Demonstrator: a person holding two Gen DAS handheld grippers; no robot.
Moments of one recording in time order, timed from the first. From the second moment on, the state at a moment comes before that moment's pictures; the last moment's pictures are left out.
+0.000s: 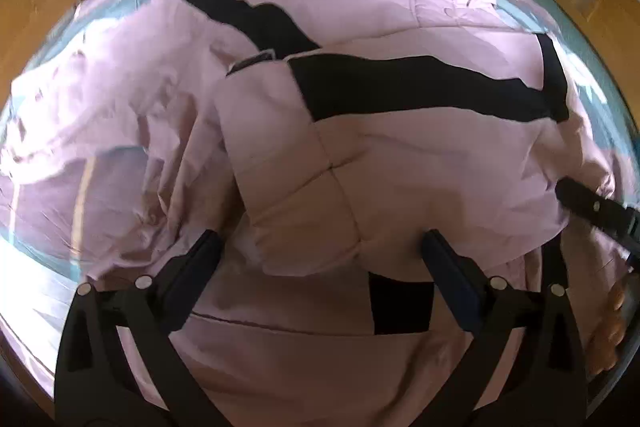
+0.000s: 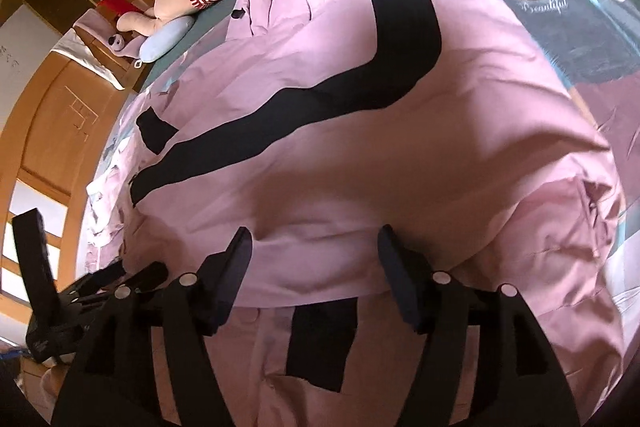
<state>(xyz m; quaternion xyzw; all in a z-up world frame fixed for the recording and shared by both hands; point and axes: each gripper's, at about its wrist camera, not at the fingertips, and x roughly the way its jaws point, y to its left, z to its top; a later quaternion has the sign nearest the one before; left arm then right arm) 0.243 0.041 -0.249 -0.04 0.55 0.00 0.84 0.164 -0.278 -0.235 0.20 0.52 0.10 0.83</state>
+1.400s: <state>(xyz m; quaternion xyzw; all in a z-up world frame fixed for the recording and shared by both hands) 0.272 0.054 -0.207 0.06 0.40 0.11 0.91 0.188 -0.233 -0.234 -0.15 0.45 0.00 0.88</state>
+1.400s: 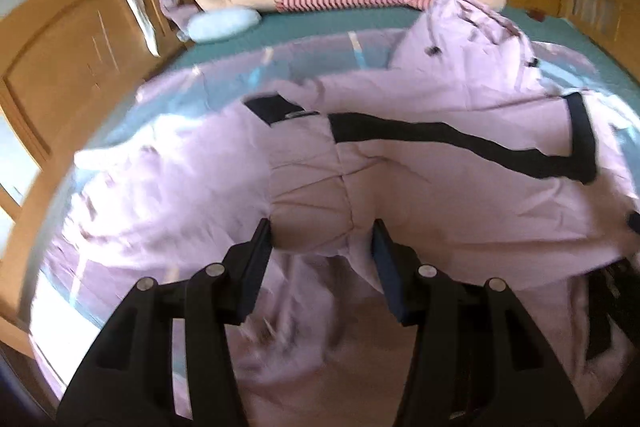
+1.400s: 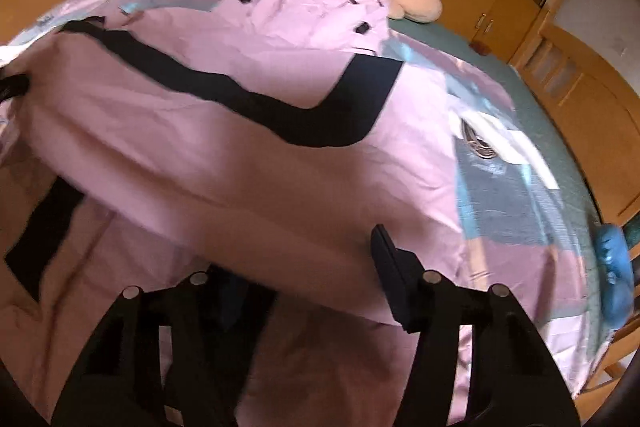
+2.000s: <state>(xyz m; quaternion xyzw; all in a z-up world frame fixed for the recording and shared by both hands) 0.266 0.043 -0.200 0.05 0.42 0.10 0.90 0.187 -0.240 -0.239 -0.12 0.47 -0.03 0.88</state>
